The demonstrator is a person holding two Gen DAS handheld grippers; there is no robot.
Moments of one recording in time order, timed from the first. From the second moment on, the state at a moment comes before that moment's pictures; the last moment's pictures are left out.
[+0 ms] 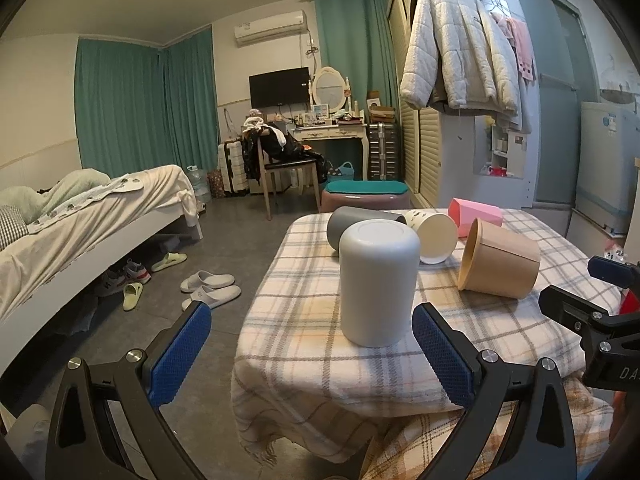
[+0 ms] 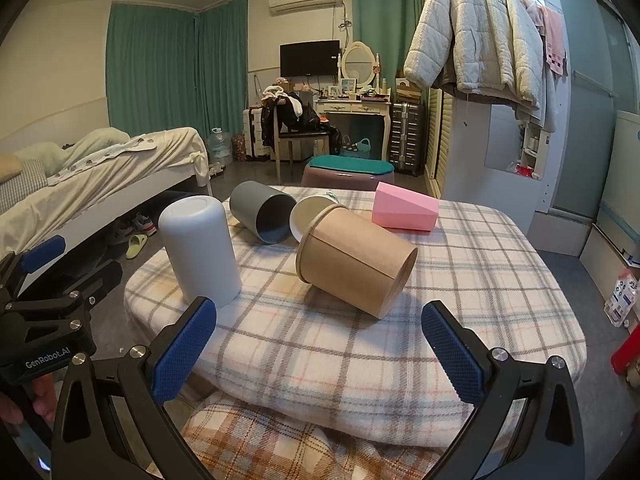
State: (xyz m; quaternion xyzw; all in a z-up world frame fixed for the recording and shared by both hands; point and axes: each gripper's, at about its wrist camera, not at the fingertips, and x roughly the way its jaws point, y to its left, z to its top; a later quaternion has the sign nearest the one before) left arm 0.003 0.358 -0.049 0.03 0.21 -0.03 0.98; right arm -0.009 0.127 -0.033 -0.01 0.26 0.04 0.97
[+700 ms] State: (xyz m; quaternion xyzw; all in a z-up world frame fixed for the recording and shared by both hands) left arm 0.001 0.358 -0.053 0.03 0.22 -0.03 0.98; right arm -0.009 0.127 -0.036 -0.01 0.27 0.04 0.96
